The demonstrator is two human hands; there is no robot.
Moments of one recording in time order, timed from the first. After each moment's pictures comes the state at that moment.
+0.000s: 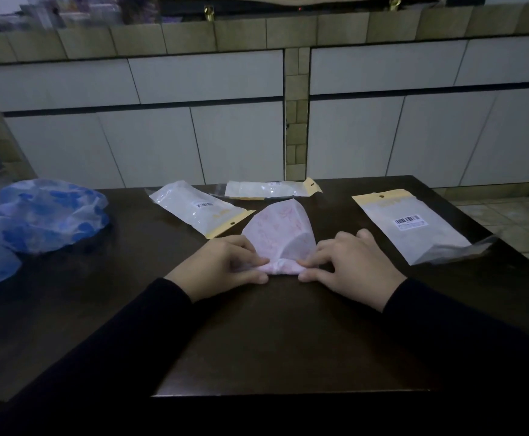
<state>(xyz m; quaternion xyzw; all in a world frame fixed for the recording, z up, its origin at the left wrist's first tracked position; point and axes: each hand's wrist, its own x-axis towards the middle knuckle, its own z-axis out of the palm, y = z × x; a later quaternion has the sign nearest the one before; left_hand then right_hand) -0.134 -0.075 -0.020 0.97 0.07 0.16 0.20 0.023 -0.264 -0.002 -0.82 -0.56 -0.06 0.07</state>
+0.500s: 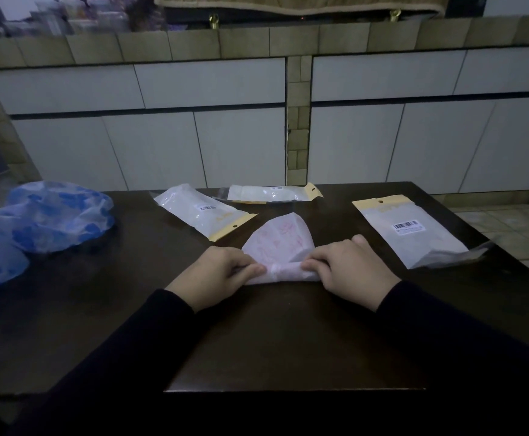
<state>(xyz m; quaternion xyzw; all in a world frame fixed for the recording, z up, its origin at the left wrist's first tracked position) -0.145 -0.087 -0.019 0.96 0.11 0.17 0.22 0.012 -0.262 0.008 -0.84 -0.53 -0.03 0.08</state>
